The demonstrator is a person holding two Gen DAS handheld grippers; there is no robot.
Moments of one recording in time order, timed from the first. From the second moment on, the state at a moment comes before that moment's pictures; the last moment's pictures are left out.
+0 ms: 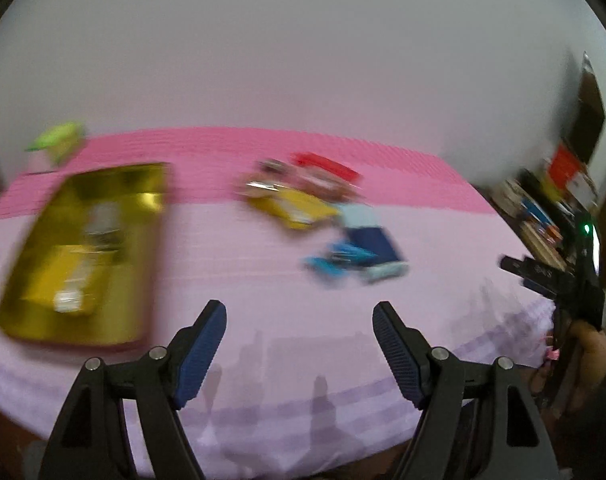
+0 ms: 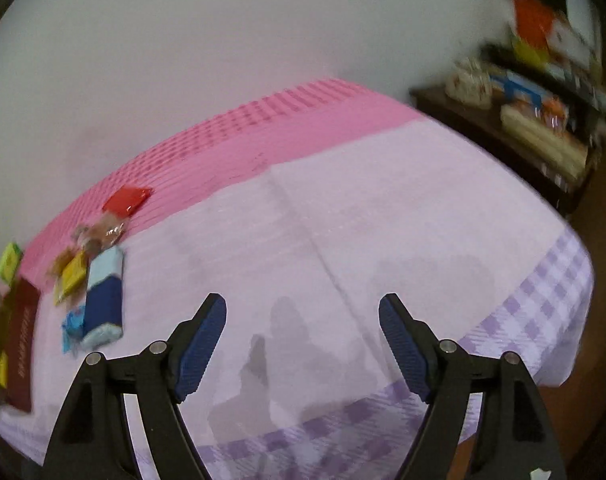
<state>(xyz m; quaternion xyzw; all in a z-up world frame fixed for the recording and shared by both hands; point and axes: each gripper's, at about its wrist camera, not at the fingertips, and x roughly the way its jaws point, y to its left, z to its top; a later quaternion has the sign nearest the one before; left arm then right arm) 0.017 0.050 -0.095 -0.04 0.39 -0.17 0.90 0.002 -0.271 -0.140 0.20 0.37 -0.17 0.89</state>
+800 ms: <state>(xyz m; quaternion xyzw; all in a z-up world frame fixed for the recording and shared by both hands) 0.151 -0.100 -0.156 0.04 0.47 -0.09 0.88 -0.002 -0.254 -0.083 0.21 0.29 -0.07 0.93</state>
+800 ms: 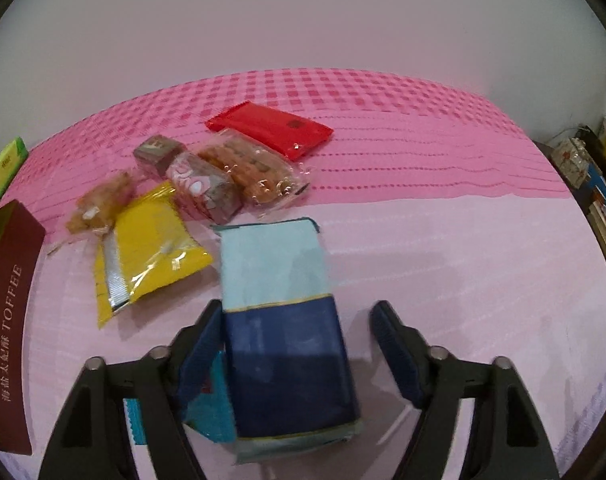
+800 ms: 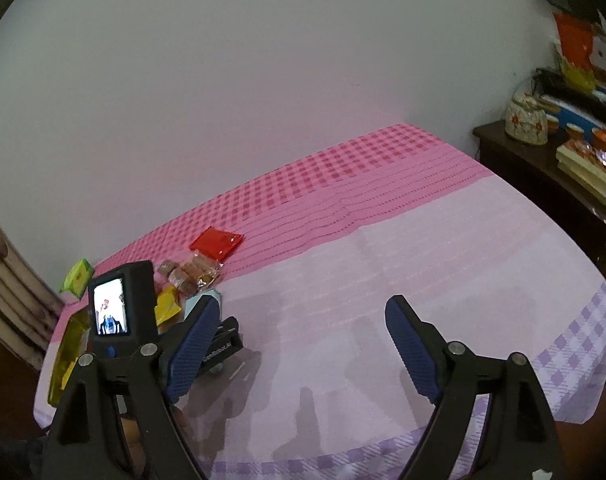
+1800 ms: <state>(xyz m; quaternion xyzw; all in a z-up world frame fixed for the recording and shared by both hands) 0.145 -0.006 0.041 0.04 0.33 -0.05 0.94 -0.006 -0.257 -0.083 0.21 0.30 -0.07 0.93</state>
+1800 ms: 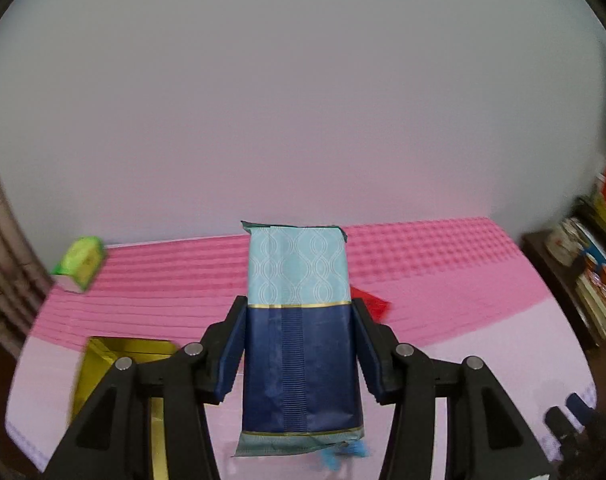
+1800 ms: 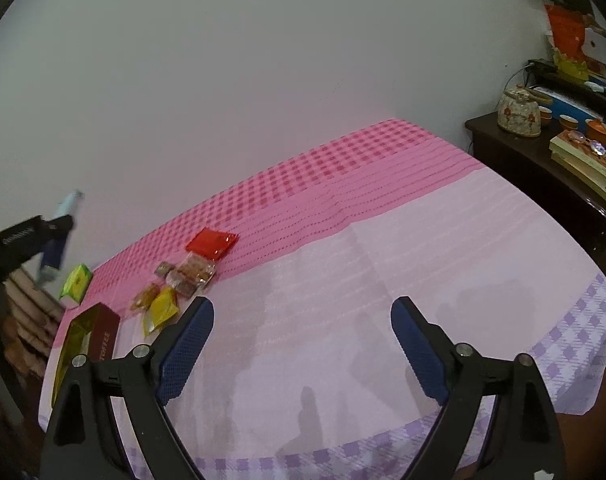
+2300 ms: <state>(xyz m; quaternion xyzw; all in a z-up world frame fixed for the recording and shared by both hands) 0.131 0.144 0.038 0.03 0.34 0.05 0.94 -0.005 -0.245 -0.087 0.20 0.32 -0.06 0.93</state>
